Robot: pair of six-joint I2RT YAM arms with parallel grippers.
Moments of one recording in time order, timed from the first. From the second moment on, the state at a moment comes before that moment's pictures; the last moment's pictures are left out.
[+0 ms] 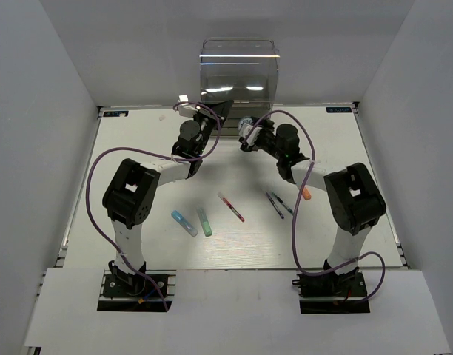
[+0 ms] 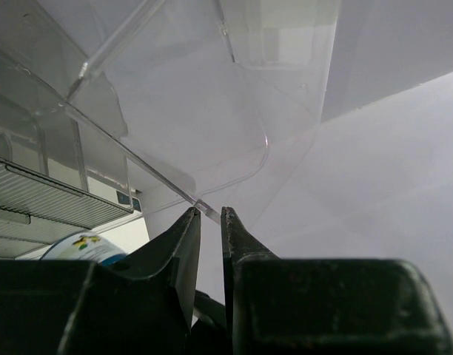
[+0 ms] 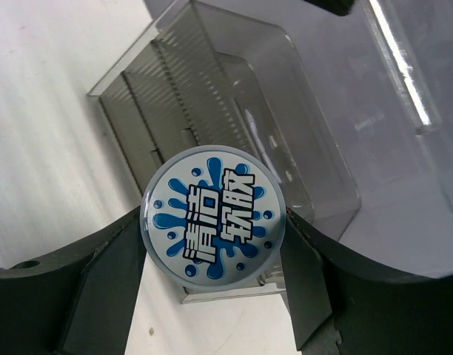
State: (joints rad) left arm -0.50 1.97 1.22 1.01 -0.10 -1.22; right arm 0.46 1.83 1.04 0.70 -0.35 -0.89
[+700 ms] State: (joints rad) left arm -0.50 1.97 1.22 1.02 -0.10 -1.22; right arm 0.44 1.98 1.20 0.91 -0.26 -0.78
